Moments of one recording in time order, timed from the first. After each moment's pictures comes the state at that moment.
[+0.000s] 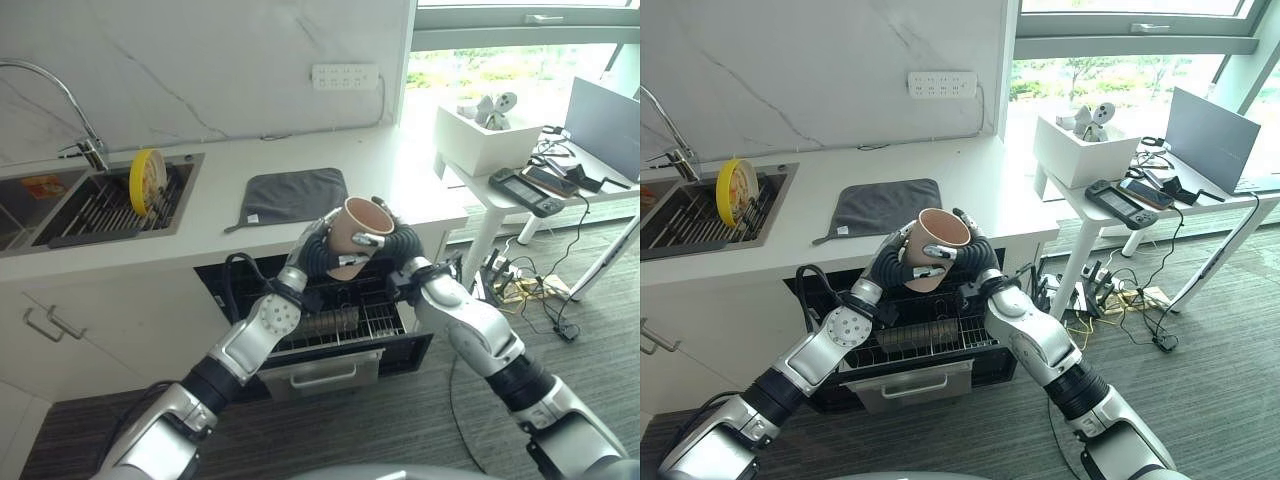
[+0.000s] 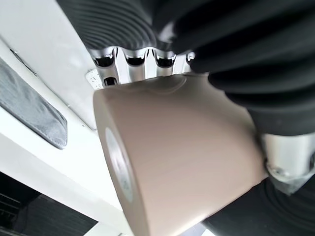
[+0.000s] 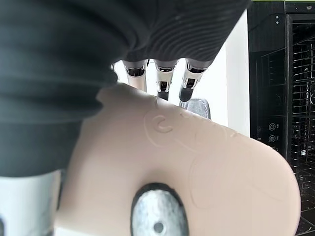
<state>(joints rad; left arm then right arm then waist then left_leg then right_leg) -0.38 0.46 -0.55 0.15 0.14 -0.11 0.29 -0.45 -0.34 0.51 -0.08 0.65 0.28 -0.38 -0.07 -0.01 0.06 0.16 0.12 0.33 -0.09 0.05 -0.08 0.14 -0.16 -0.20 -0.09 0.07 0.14</state>
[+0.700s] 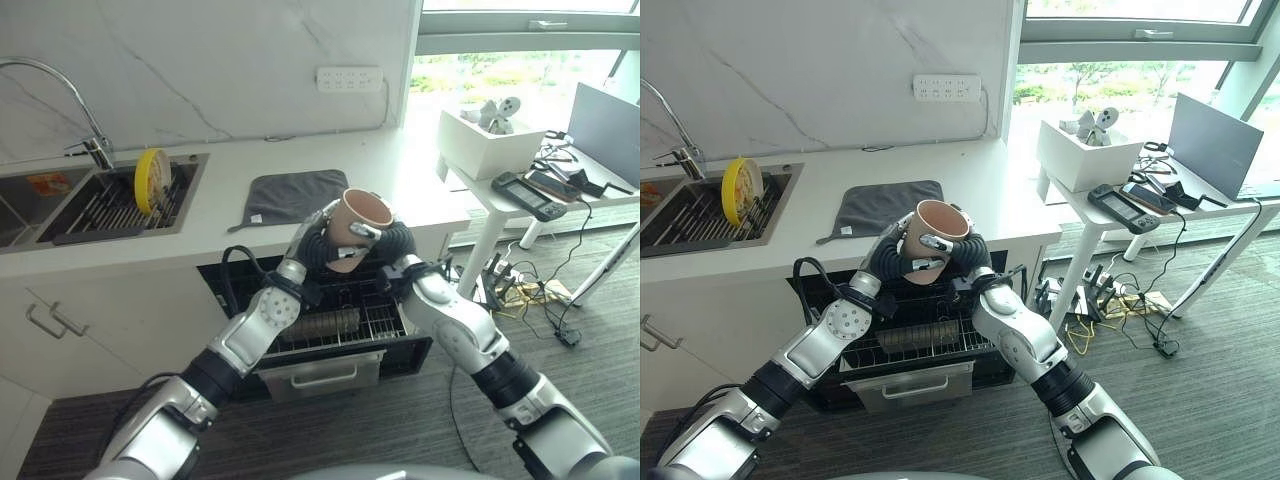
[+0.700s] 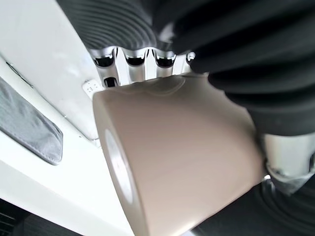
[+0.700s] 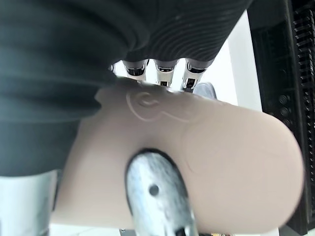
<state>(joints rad) -0.41 0.47 -0.55 0.15 0.14 -0.09 0.30 -0.46 -0.27 0.52 -0.01 0.76 0.19 -0.43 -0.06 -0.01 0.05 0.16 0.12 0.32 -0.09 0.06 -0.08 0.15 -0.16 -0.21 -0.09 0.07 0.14</state>
